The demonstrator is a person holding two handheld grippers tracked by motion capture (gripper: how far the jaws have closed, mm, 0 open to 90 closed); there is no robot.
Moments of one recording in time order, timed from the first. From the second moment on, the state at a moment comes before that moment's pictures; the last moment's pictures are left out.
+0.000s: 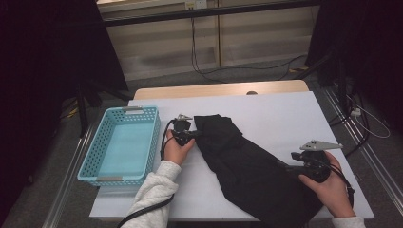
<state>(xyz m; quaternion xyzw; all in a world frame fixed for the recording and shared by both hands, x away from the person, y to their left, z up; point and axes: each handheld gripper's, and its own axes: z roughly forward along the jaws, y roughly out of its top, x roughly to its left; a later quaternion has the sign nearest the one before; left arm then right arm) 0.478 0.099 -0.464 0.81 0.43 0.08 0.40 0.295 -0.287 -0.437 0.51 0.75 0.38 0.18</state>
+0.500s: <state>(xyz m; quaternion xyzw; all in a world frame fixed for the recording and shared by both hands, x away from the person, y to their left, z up) 0.476 0.142 -0.456 0.77 0.48 0.12 0.40 0.289 -0.296 -0.436 0.52 0.74 0.38 0.18</state>
